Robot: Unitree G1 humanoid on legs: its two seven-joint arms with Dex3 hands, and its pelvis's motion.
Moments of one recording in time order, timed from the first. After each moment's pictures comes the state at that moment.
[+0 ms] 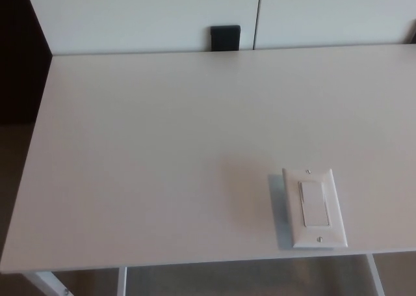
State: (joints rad) left_arm 0.56 0.44 0.06 0.07 -0.12 0.10 -0.43; right_arm 0.66 -0.43 0.03 0.04 -0.54 -0.22 0.16
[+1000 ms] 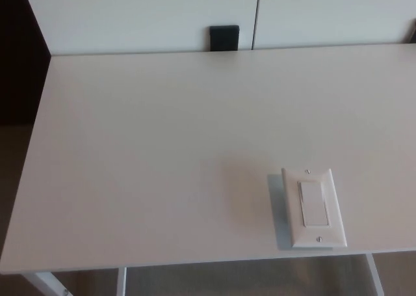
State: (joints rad) left_arm 0.53 0.45 0.07 0.12 -0.09 0.04 -0.41; right_arm 0.64 -0.45 0.03 0.08 -0.30 -0.26 0.22
